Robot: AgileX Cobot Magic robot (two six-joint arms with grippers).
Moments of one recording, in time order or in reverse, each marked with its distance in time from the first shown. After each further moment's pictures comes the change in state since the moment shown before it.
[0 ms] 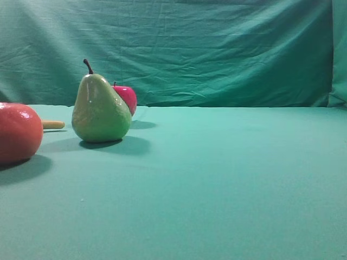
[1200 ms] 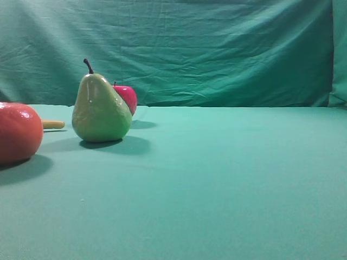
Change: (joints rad) left arm 0.000 0.000 0.000 0.000 0.000 0.000; right arm 0.135 0.339 -0.207 0.118 -0.286 0.087
